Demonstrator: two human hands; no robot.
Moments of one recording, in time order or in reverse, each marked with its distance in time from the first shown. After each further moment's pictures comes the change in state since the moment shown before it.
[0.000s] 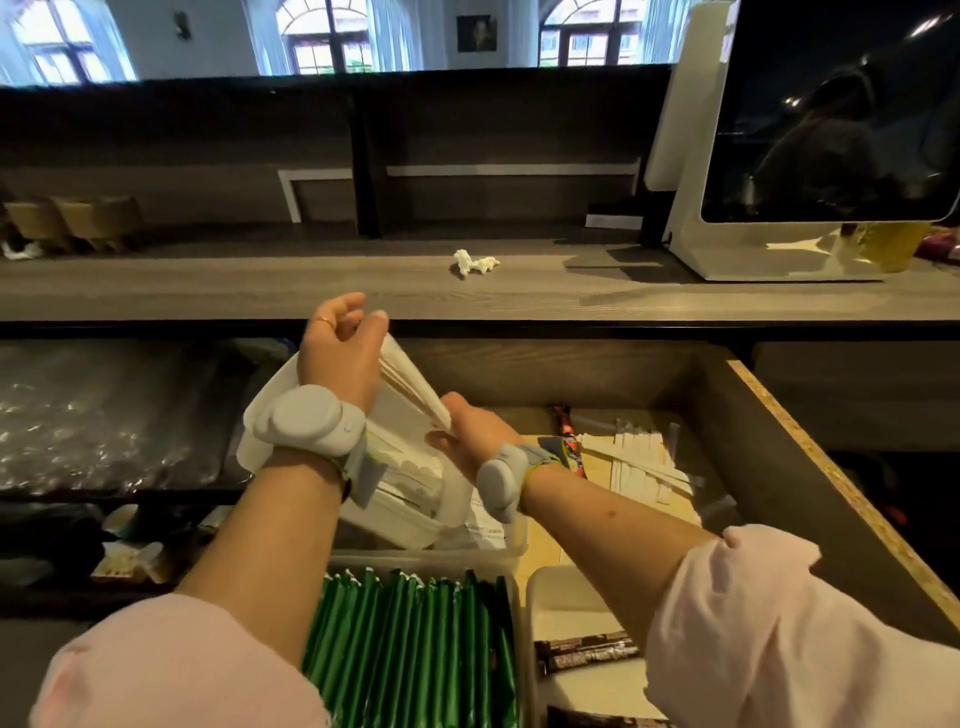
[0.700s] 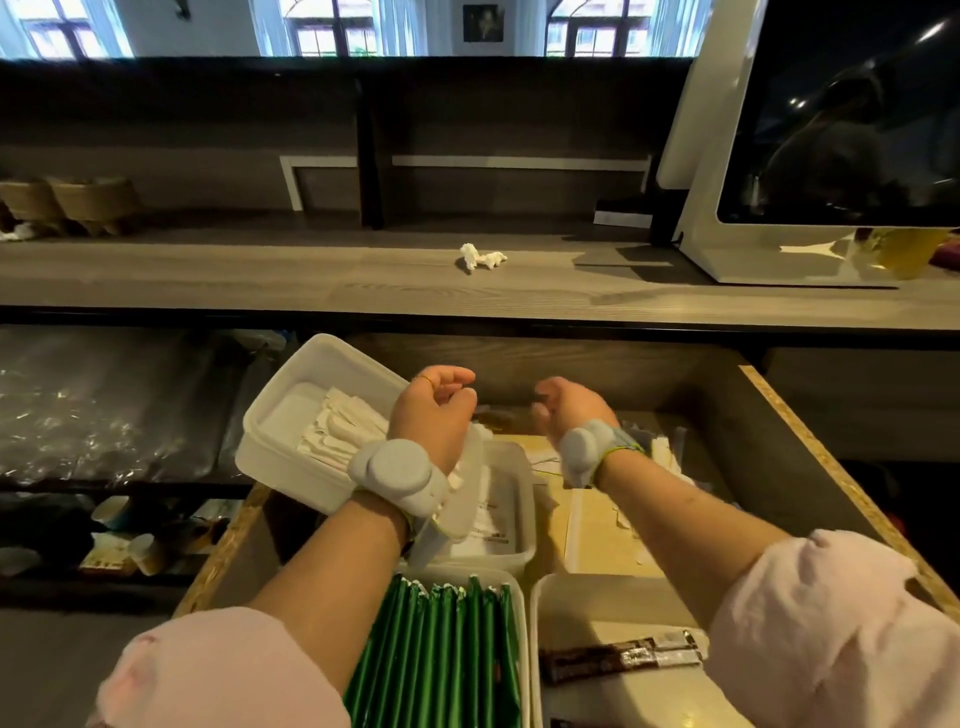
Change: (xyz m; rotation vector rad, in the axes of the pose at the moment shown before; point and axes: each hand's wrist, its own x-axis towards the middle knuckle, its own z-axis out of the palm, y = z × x) left_hand -0.035 -0.039 0.044 0.151 -0.264 -0.069; right_hand 0.003 0.088 -0.041 -0.059 0.224 0.374
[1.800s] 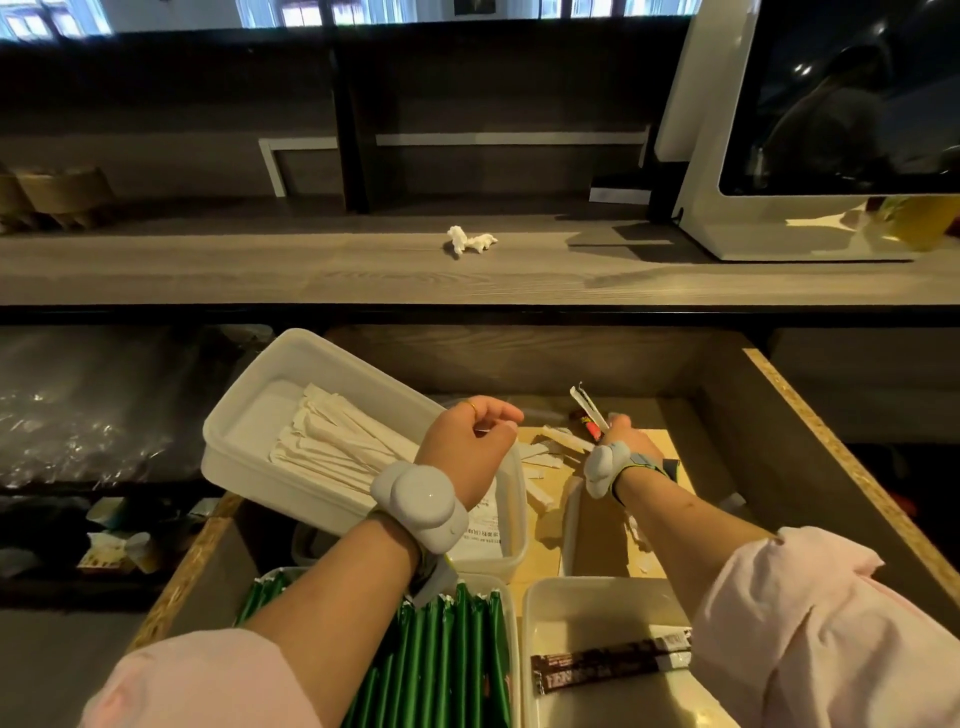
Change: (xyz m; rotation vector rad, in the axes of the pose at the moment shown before) left_hand -0.002 -0.024 0.034 0.110 -0.276 0.049; right_hand 0.005 0.075 0.023 -0.003 -0.008 0.487
